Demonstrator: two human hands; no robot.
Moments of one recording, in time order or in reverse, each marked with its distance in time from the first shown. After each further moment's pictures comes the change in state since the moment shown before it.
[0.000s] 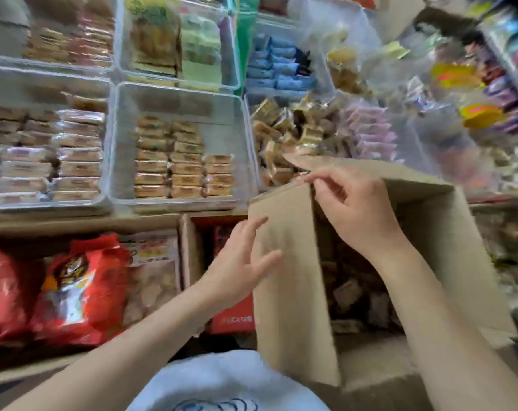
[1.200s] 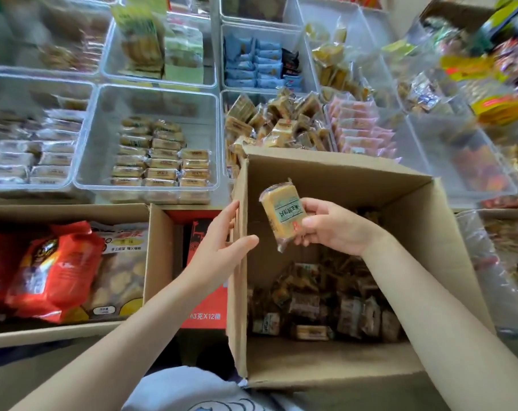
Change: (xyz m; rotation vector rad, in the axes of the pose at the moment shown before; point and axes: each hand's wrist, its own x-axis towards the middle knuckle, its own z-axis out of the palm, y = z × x) left_hand 0.021 0.037 0.090 -0.158 0.246 -0.117; right_hand -0.030 0.186 -0.008 1.110 -0.883 0.469
